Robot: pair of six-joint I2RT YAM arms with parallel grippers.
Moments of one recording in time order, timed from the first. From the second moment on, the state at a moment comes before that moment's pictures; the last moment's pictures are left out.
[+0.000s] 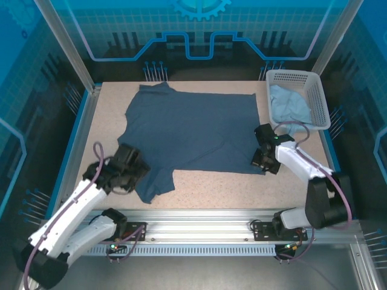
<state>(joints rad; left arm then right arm) -0.39 0.91 0.86 -1.04 -0.06 -1.27 0.23 1.36 0.89 -0.90 0.14 0.69</state>
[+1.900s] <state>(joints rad) 0.10 2.18 1.62 -0.68 0.19 -1.00 0.27 2.18 1.65 -0.81 -0.15 0.61</state>
